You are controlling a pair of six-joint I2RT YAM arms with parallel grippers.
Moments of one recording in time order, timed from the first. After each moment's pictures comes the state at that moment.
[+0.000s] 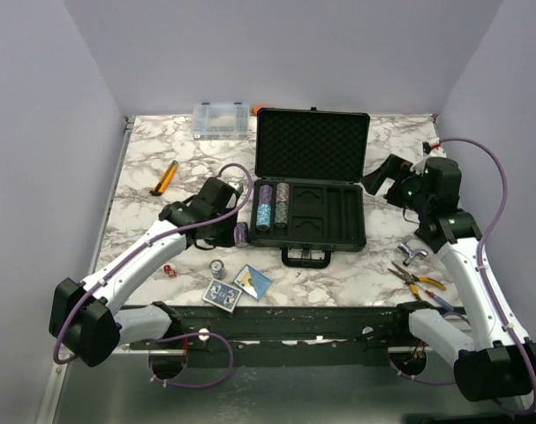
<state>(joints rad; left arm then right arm) -0.59 1.21 0.93 -0.77 0.05 -0.37 0.10 0.96 0.91 -0.42 -0.14 0.51</state>
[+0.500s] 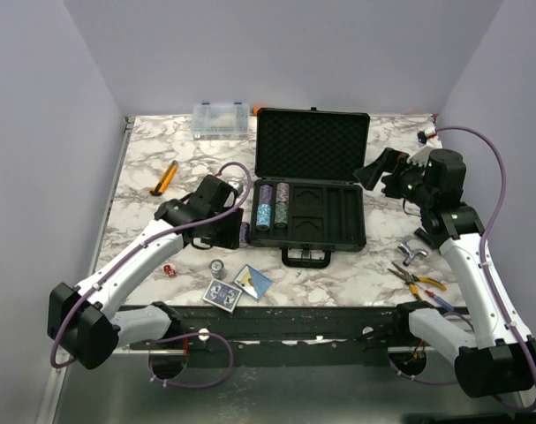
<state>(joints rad) -0.59 1.17 1.00 -0.87 0.07 -0.33 0.11 0.99 1.00 -0.38 -0.27 0.44</state>
